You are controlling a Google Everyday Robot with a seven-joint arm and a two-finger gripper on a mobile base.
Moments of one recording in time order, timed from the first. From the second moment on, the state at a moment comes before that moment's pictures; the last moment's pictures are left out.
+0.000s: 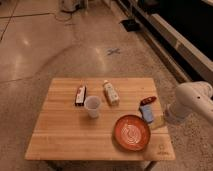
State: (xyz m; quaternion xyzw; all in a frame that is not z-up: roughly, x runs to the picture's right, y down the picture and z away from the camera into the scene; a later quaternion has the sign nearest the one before) arm 0.286 0.187 0.705 -0.19 -0.31 -0.67 0.65
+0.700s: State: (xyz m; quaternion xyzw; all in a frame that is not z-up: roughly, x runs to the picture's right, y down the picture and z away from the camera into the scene) arm 0.275 0.202 0.729 -0.17 -0.31 -0.68 0.65
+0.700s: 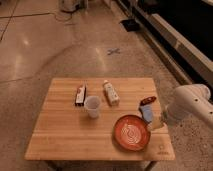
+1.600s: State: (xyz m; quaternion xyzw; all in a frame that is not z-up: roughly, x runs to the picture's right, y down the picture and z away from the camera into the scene) arm 0.264 0.243 0.777 -0.19 -0.30 -0.68 0.64
